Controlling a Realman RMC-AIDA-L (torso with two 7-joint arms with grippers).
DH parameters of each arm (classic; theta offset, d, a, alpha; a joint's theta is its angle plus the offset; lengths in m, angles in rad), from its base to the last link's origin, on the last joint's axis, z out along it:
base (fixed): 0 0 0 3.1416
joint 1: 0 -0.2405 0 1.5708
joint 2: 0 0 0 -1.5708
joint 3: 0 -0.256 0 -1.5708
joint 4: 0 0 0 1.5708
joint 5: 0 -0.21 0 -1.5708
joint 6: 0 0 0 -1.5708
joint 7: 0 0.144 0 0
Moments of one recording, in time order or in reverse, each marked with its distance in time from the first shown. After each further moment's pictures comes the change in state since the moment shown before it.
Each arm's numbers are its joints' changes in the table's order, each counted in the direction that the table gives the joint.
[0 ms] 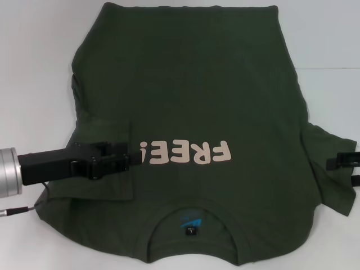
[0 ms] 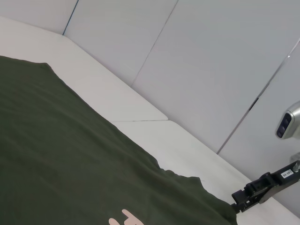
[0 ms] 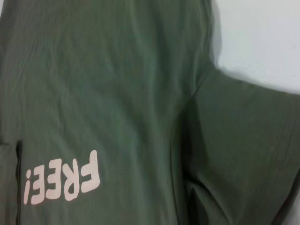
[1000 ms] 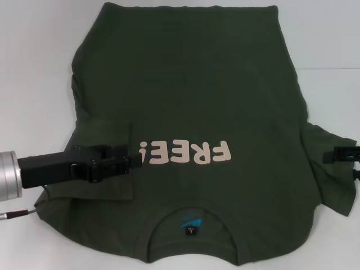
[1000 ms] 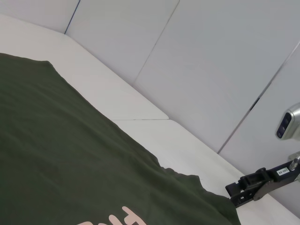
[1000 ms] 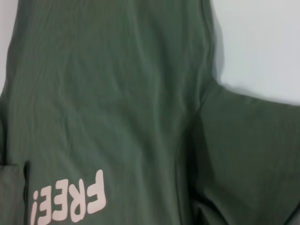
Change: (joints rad) left arm -0.009 -0.005 0.000 0.000 0.000 0.001 0.001; right arm 0.017 0.023 -0.014 -0.001 -0.050 -0.050 -0.017
